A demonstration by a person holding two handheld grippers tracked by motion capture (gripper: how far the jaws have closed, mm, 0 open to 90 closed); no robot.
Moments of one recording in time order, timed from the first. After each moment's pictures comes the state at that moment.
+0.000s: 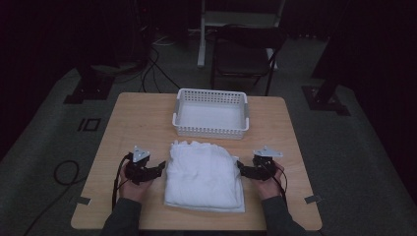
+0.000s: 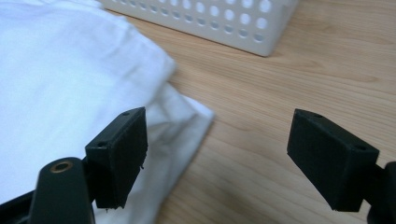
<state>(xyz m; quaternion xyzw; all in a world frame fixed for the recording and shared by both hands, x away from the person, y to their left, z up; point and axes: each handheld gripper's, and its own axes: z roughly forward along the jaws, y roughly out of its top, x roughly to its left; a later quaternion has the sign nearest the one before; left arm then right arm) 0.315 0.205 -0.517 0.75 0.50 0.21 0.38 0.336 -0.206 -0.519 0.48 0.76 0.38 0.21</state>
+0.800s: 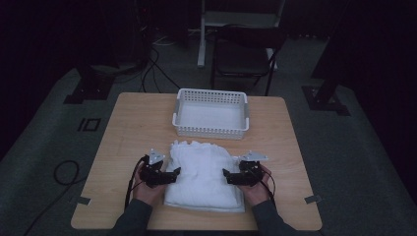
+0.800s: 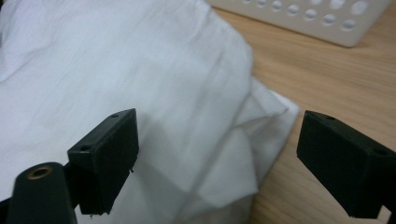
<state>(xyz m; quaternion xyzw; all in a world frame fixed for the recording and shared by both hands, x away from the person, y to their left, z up) 0.316 0.165 -0.528 0.78 0.47 0.17 0.38 0.323 -0.166 -0.524 0.46 0.78 0.38 0.16</state>
